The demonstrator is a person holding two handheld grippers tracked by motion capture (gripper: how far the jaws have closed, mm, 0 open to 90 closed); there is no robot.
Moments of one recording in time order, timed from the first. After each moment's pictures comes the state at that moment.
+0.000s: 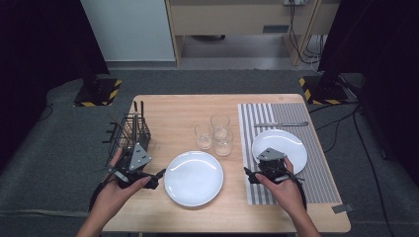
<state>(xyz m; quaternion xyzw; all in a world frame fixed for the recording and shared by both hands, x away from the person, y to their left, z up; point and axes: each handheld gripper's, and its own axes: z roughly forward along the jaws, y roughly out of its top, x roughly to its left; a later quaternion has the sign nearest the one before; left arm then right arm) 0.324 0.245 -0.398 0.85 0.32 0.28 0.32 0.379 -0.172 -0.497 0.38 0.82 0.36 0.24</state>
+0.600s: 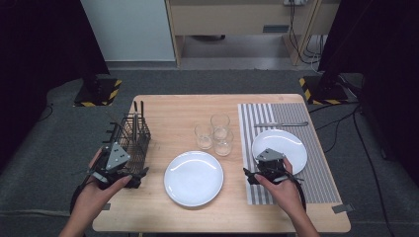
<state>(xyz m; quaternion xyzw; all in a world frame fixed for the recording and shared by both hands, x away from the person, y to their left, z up) 0.316 0.290 -0.389 0.83 0.36 0.29 0.33 0.378 -0.169 -0.498 0.38 0.82 0.35 0.24</state>
